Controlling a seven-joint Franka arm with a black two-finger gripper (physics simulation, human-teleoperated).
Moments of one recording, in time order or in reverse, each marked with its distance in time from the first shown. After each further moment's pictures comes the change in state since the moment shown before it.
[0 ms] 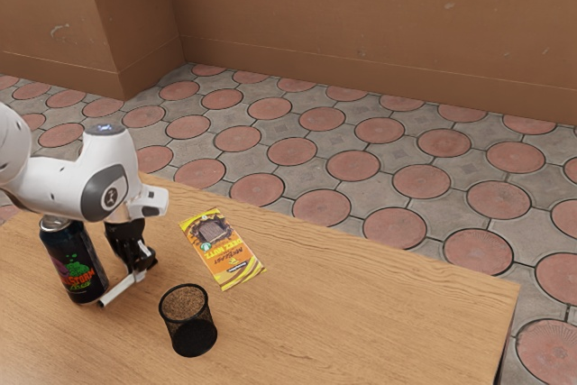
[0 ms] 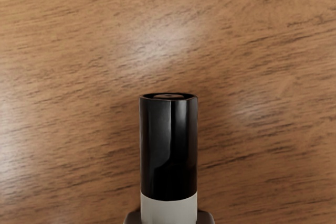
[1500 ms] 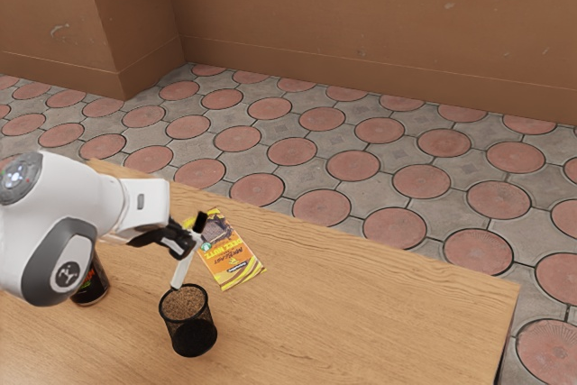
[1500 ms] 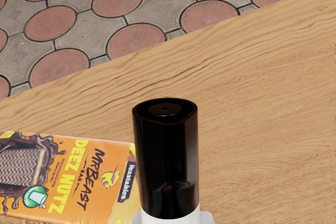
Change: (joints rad) arm -0.003 -0.759 -0.487 -0.549 -0.301 0.548 -0.001
